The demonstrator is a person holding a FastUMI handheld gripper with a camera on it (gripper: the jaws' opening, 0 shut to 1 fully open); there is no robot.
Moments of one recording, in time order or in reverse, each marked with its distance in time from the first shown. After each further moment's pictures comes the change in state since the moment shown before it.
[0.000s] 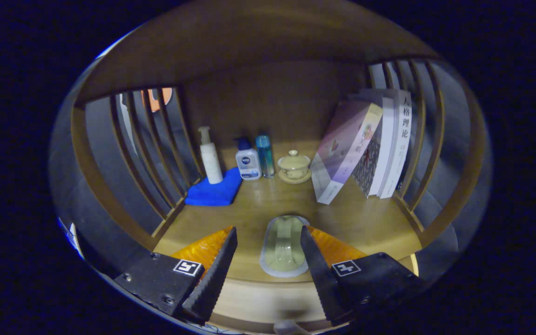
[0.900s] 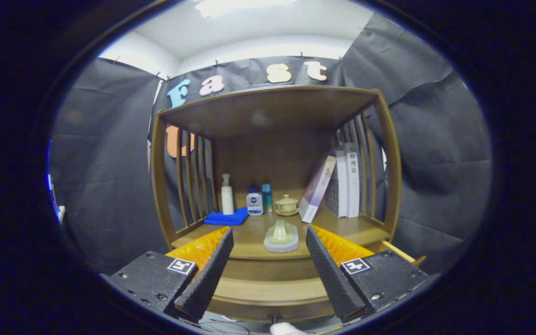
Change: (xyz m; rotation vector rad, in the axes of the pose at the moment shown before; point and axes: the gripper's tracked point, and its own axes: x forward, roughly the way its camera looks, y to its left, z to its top) arm -0.136 -0.005 -0.091 -0.045 -0.507 -0.021
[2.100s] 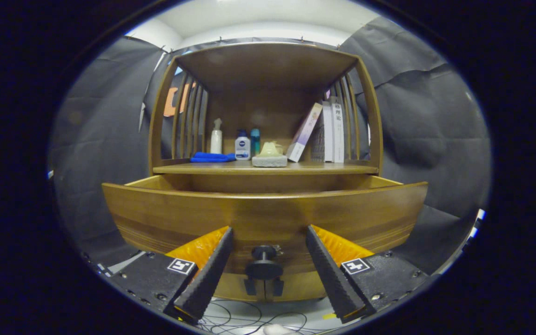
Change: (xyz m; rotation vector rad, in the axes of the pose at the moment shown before) arm -0.023 -0.018 -0.165 -0.057 0.152 -0.085
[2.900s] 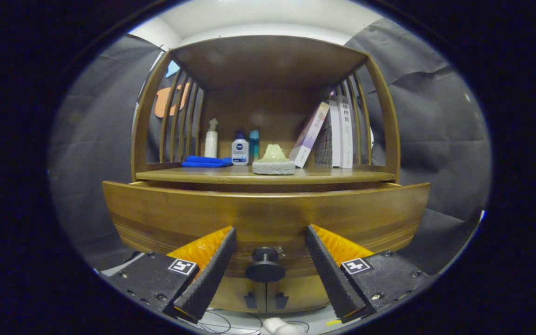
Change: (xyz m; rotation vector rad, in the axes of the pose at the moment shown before) arm 0.071 0.010 0.016 -0.008 -0.026 -0.027
